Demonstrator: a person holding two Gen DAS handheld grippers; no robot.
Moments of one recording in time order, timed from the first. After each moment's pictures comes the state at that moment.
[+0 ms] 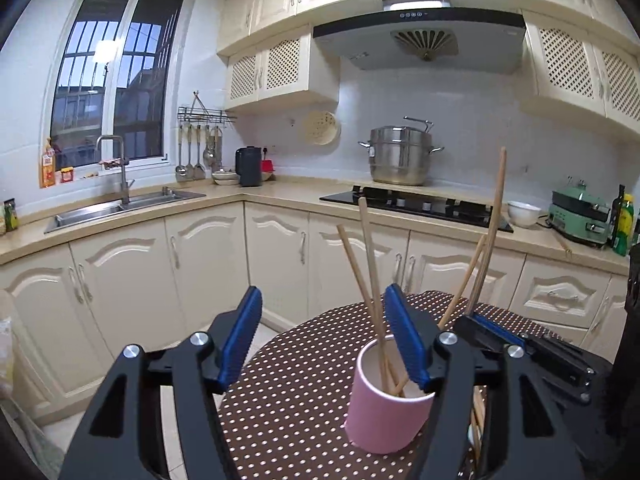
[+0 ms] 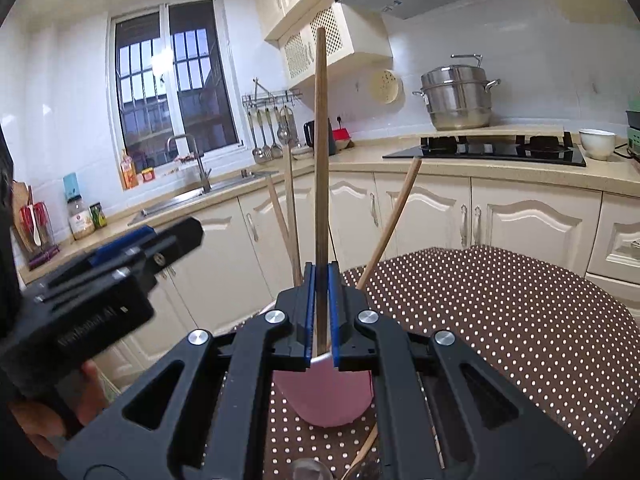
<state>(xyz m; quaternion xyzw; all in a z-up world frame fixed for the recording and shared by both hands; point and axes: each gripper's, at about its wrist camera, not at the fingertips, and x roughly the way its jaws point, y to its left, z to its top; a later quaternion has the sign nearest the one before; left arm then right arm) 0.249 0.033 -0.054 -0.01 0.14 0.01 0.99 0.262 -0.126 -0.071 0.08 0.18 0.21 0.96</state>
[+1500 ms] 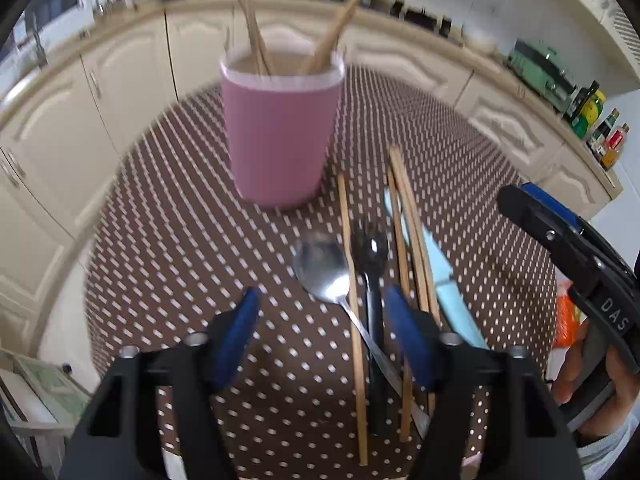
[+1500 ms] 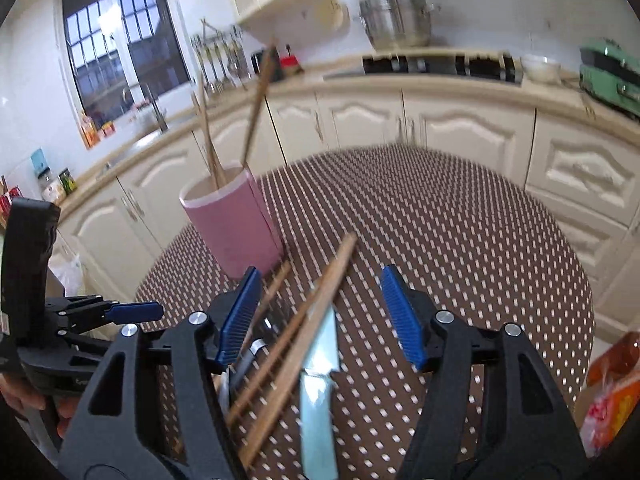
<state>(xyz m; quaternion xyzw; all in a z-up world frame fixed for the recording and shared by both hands) 0.237 -0.018 -0.152 -0.03 0.52 -0.12 0.85 0.201 -0.221 -0.110 0.08 0.34 0.15 0.93</state>
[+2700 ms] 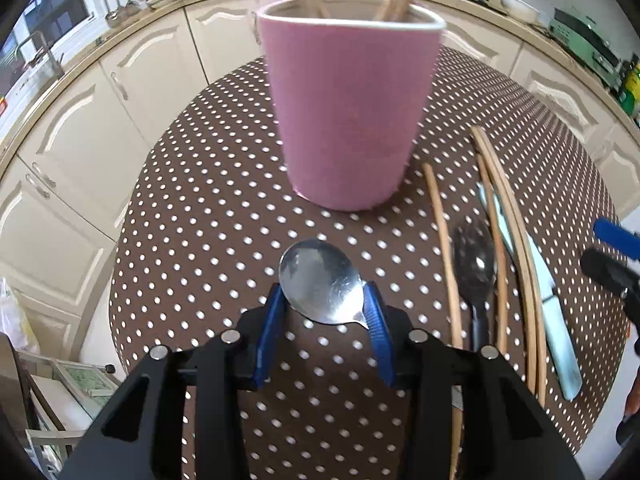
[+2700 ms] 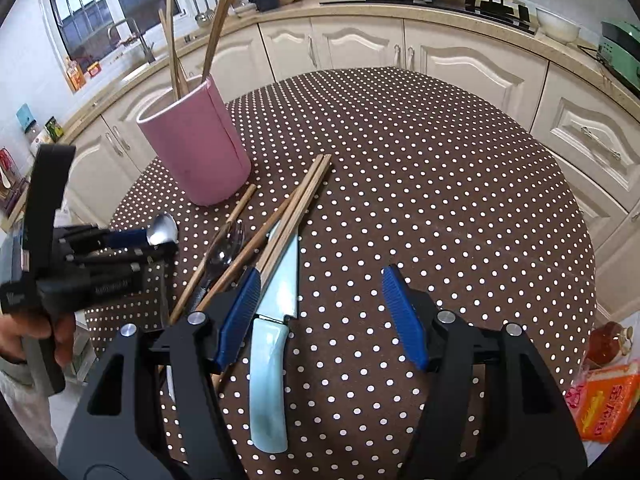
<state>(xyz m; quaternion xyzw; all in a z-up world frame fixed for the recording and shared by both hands) 0.286 0.002 -0.187 0.04 0.53 -0.04 0.85 0.225 -0.226 -0.139 0.03 0.45 0.15 0.88</state>
